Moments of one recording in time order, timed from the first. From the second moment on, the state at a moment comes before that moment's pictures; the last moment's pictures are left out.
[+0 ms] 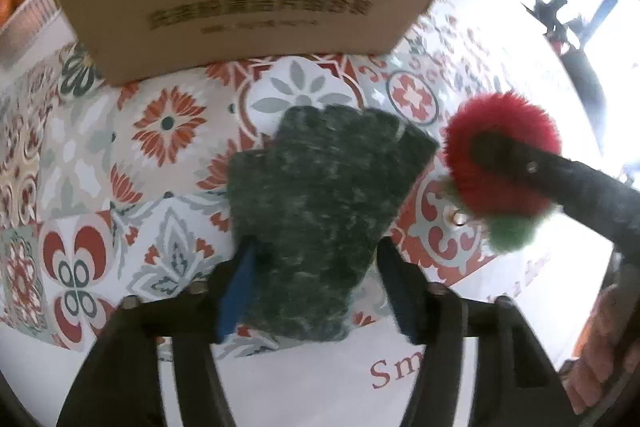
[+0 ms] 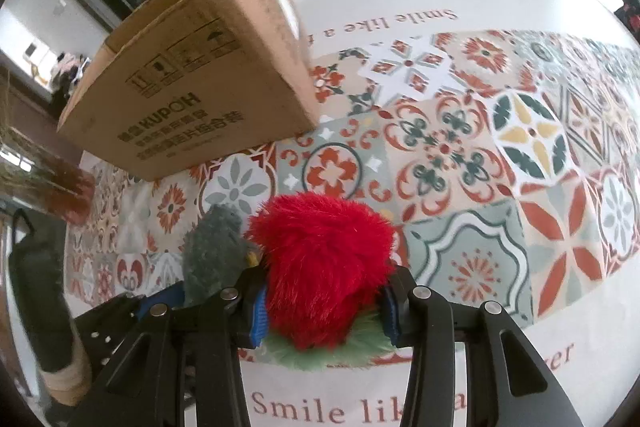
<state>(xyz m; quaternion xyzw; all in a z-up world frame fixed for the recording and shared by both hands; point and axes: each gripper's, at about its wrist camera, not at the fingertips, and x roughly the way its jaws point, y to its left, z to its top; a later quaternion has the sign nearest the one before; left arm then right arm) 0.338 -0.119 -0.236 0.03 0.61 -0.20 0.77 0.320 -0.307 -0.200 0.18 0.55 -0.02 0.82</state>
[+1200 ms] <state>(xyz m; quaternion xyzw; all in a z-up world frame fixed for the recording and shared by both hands) 0.291 -0.051 -0.151 -0.07 0.51 -0.19 0.84 0.281 -0.264 -0.145 0.15 0.50 0.01 0.85</state>
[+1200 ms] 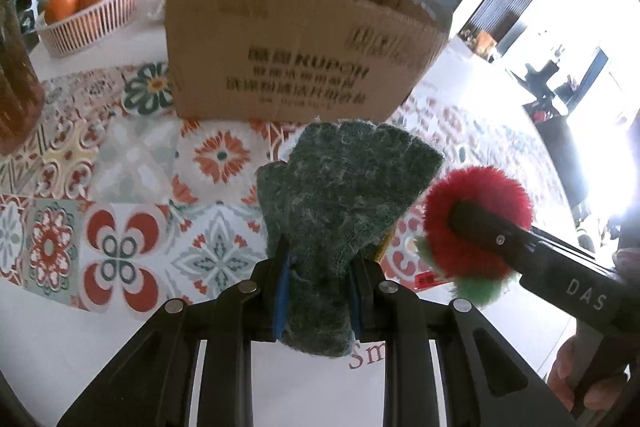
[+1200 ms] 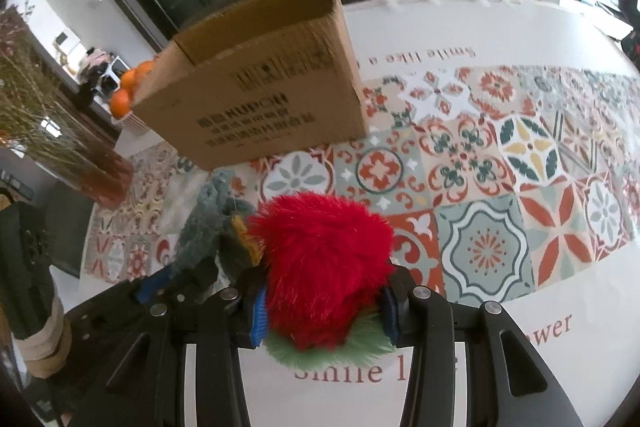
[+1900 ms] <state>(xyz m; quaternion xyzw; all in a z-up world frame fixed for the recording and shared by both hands) 0.309 -0.055 -0.059 -0.04 0.39 -0.19 0.90 0.299 -0.249 -0.054 0.13 0.40 0.04 0.91</state>
